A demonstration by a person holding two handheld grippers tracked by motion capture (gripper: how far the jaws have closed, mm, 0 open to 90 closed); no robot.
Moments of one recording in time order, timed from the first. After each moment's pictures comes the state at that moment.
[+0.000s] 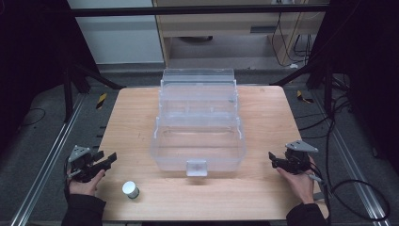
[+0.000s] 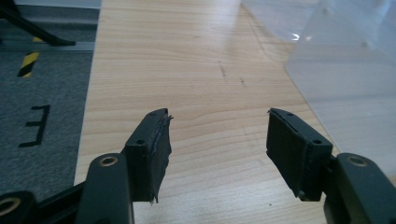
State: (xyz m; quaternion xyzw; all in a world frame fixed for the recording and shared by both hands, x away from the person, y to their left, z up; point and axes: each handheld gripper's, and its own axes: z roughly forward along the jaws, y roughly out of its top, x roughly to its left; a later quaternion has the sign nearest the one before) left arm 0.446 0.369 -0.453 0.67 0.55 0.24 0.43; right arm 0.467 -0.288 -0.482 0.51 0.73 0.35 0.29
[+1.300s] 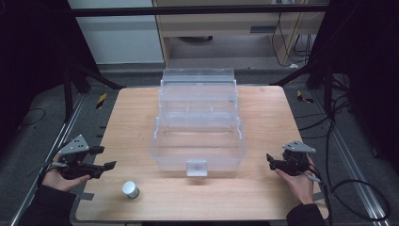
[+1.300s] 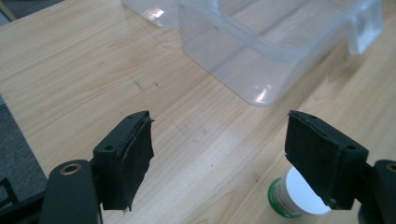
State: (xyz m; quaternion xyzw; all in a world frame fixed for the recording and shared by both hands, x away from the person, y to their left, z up) left arm 0.438 0.365 -0.380 0.85 0.32 0.16 0.38; right arm 0.464 -0.279 -0.477 0.51 0.74 0.34 0.29
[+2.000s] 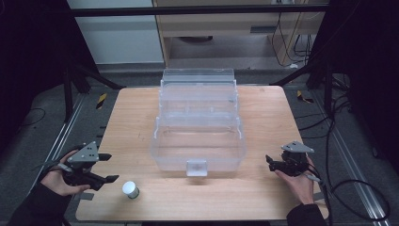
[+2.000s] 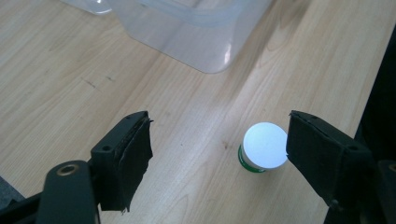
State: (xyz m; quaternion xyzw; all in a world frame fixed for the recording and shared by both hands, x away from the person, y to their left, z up) left arm 0.427 0.340 -0.370 0.92 0.21 0.12 0.30; right arm 0.464 -0.278 -0.479 0.50 0.75 0.33 0.29
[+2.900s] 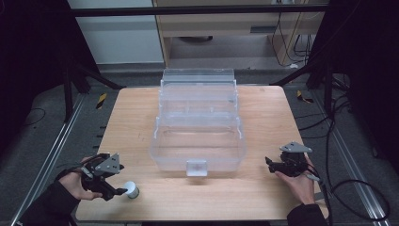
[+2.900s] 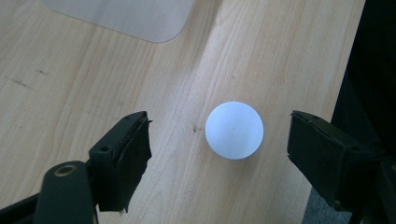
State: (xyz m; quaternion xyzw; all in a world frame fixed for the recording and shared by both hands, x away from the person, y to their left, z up) left arm 0.427 0.302 -0.393 0.97 0.13 0.08 0.20; right arm 0.464 -0.277 -0.481 0.49 0.76 0.32 0.28
